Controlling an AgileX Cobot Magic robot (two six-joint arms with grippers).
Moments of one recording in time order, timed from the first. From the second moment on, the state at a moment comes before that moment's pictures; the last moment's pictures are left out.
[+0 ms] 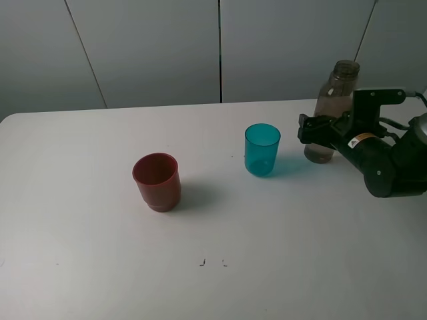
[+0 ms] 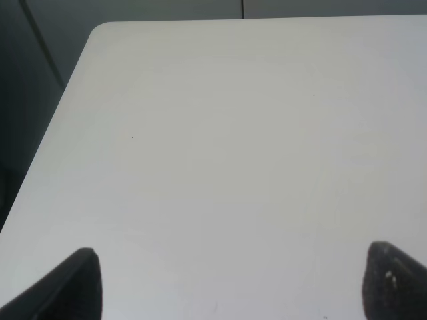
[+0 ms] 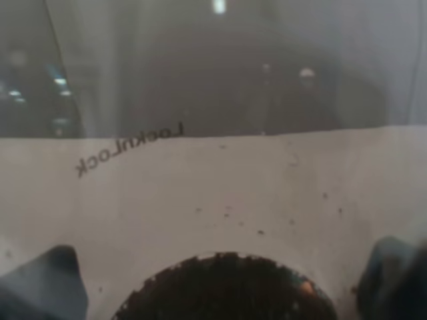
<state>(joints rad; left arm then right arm) 0.03 0.00 -0.51 0.09 1.09 -0.05 0.18 2.11 -0.59 0.10 -1.14 0.04</state>
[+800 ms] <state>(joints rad) 0.03 0.00 -0.51 0.09 1.09 -0.05 0.18 2.11 -0.60 0.09 -1.14 0.01</state>
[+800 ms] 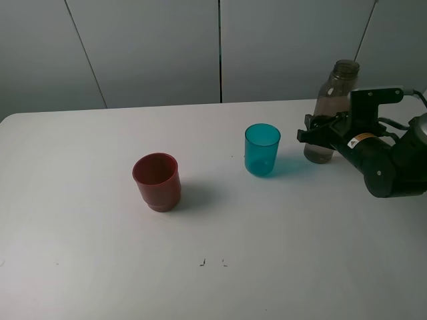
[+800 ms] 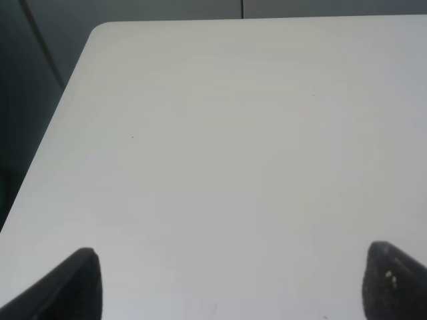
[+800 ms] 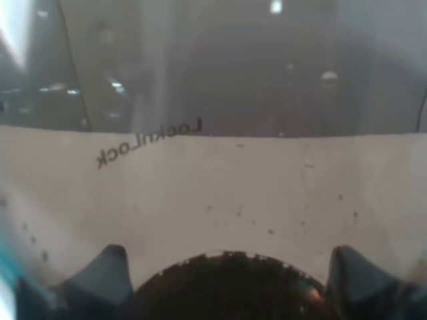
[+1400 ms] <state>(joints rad) 0.03 0.00 -0.51 0.09 1.09 -0.05 0.18 2.11 -0.60 0.09 -1.15 -0.01</state>
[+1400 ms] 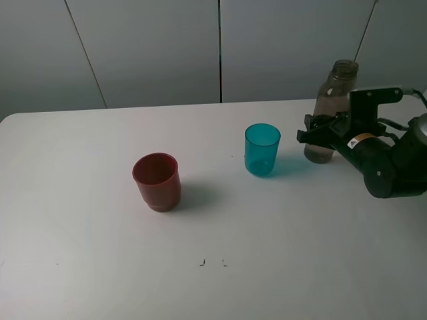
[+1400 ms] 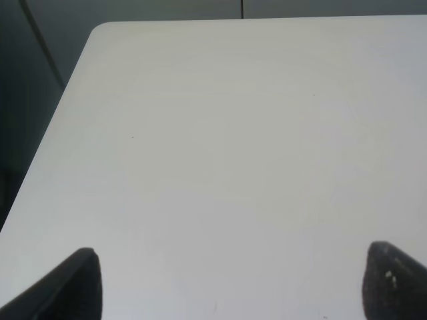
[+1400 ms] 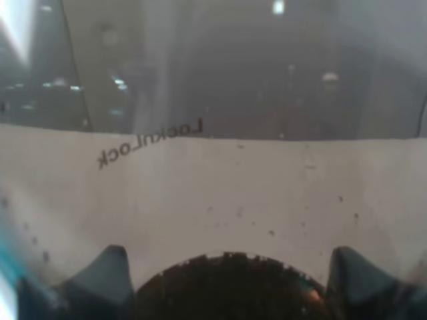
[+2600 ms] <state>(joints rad) 0.03 0.00 -0.51 0.09 1.09 -0.05 0.18 1.99 -0.74 -0.07 -0.93 -0.68</state>
